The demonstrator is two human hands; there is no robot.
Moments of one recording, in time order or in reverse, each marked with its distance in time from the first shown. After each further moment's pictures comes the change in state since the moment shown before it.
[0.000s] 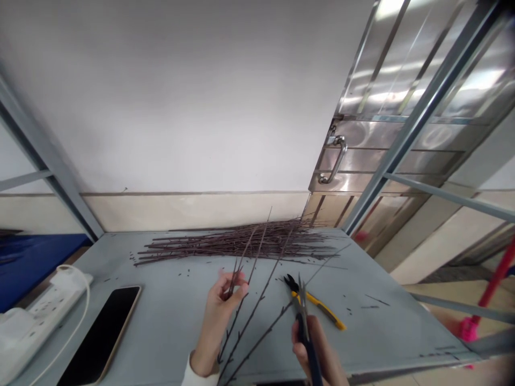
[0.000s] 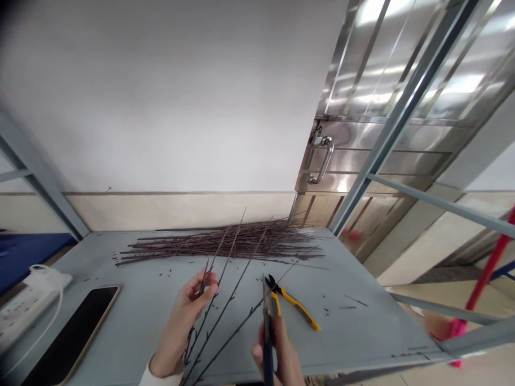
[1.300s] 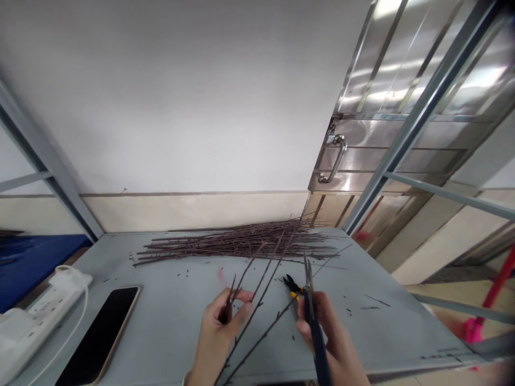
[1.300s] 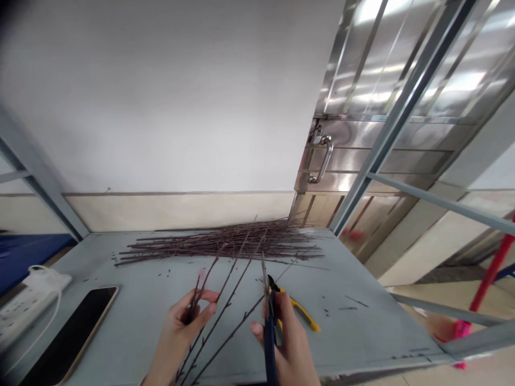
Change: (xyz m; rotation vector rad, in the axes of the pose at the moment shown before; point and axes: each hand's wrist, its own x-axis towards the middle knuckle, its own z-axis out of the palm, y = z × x) left_hand -0.037 0.022 0.002 0.326 -0.061 0.136; right_hand 0.028 -0.025 -0.015 0.039 0.123 0.025
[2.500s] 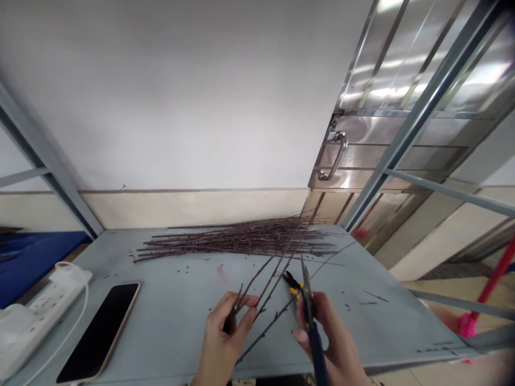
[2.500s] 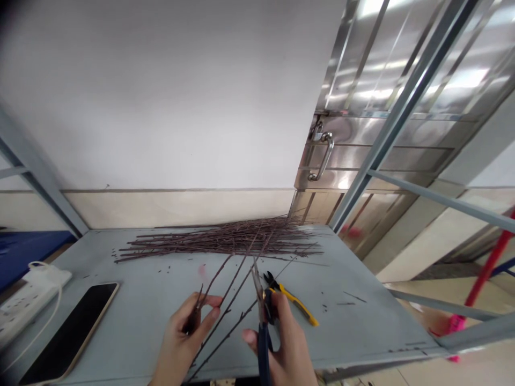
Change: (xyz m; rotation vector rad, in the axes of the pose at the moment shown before) left_hand -0.014 0.004 0.005 0.112 0.027 0.180; right_hand -0.004 -0.001 -0.003 -0.074 -0.038 -0.145
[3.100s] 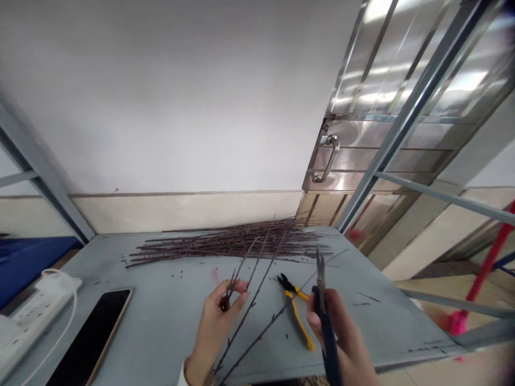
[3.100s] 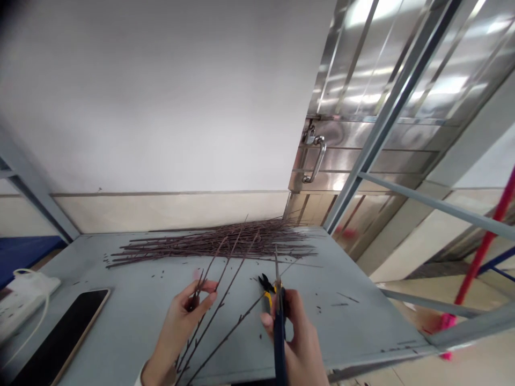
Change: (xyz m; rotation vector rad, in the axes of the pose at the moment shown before) left_hand 0.032 -0.014 0.005 -0.124 -0.040 -0.194; right_hand 0.019 0.001 -0.030 -0.057 -0.078 0.036
